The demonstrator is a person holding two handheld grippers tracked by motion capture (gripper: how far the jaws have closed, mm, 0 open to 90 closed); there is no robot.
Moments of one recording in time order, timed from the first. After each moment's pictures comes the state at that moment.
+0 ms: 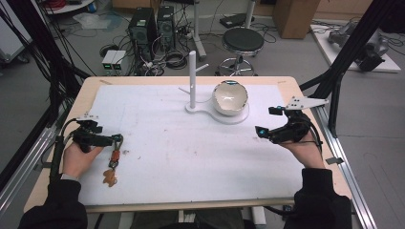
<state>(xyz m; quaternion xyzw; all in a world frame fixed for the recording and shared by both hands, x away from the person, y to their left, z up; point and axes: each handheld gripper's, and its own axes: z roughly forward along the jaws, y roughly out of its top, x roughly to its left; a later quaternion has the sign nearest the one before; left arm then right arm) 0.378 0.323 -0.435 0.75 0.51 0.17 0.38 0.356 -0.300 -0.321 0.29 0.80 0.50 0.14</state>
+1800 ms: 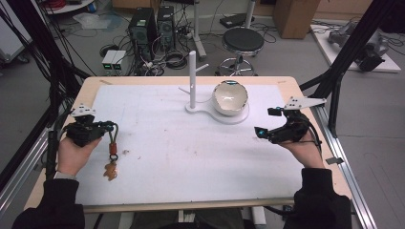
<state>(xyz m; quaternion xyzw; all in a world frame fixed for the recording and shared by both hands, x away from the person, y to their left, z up) 0.351 0.304 -0.369 0.75 0.47 0.23 0.40 0.358 -0.300 -0.323 0.29 0.80 0.50 0.13</state>
